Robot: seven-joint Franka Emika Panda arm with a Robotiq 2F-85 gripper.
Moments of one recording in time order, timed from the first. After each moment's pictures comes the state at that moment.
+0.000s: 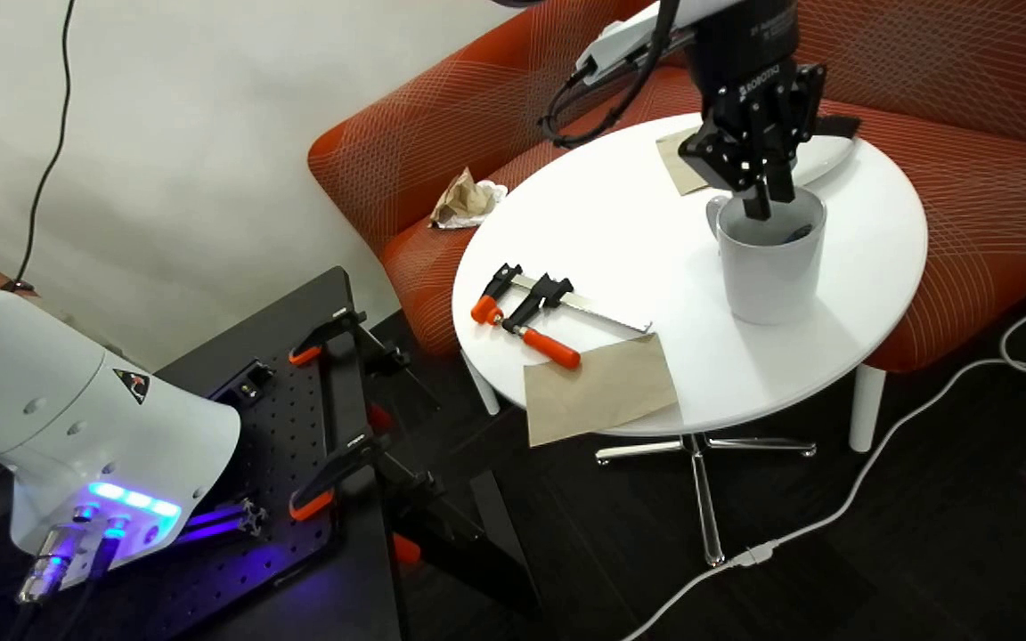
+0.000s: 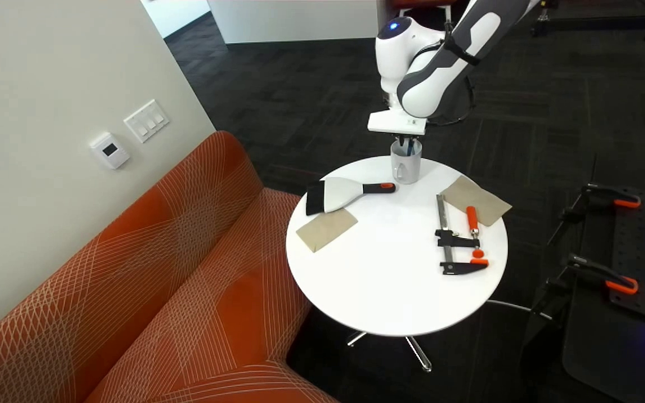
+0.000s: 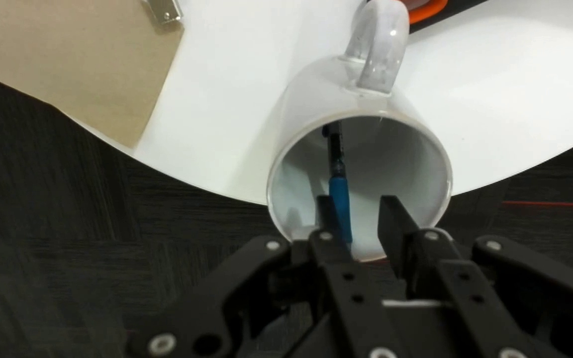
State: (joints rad) arm 0.02 0.64 -0.19 -1.88 -0.17 2.56 1.44
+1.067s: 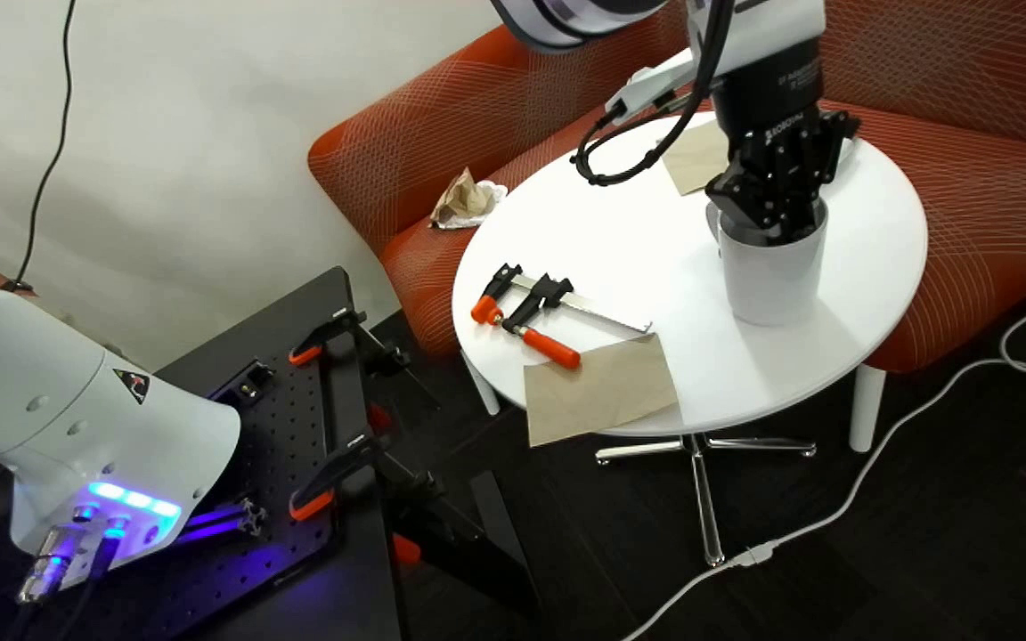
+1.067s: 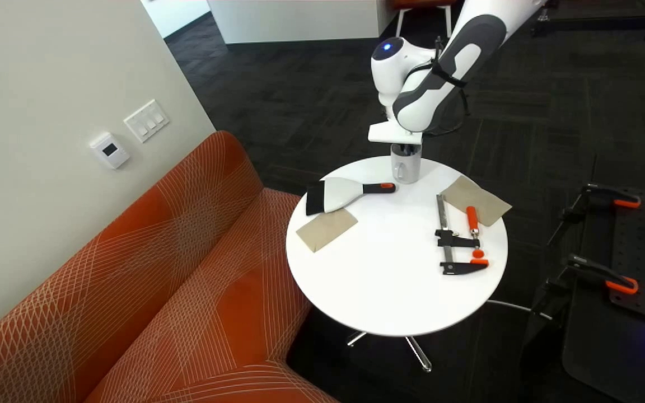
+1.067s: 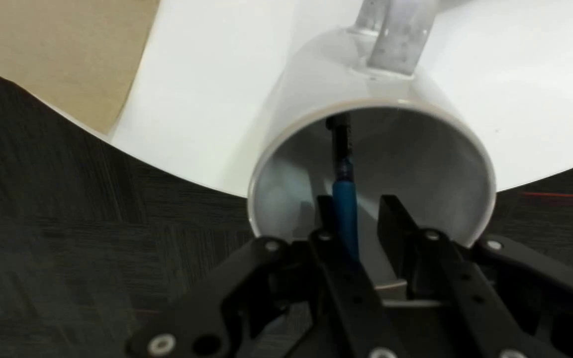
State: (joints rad) arm 0.07 0.77 -0.25 -1.79 -0.17 2.56 1.44
